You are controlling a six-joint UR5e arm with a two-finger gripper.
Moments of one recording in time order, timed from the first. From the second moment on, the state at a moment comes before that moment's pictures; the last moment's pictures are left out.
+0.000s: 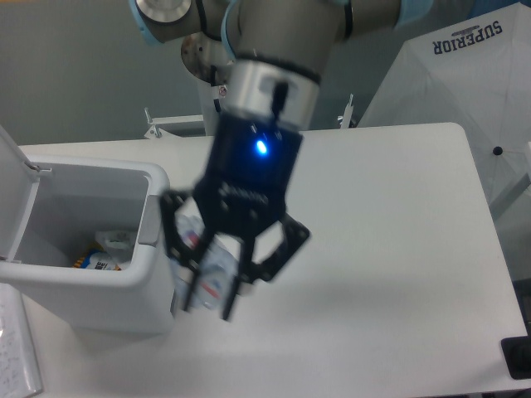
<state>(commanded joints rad) 2.38 -1.92 -1.04 -0.83 0.85 0.15</state>
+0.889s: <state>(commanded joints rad) 2.19 -1.90 -1.21 -0.83 0.85 0.40</state>
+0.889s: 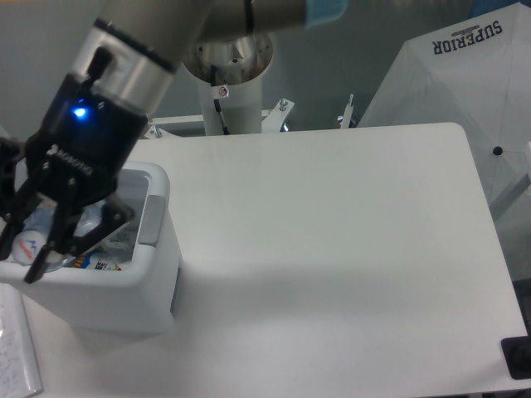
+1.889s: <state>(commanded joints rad) 2.21 -1.85 -1.31 -0.82 0.85 0.45</state>
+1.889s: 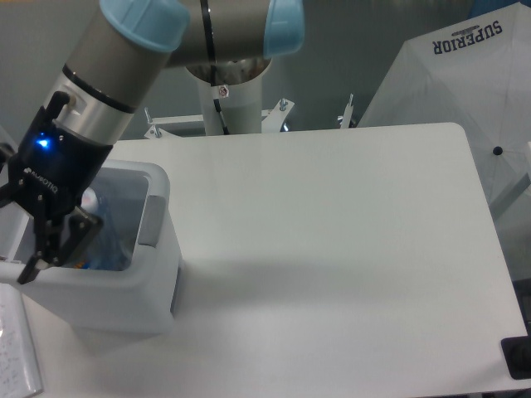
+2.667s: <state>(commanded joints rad) 2.52 -1.87 -1.35 -0.83 1.02 0.52</state>
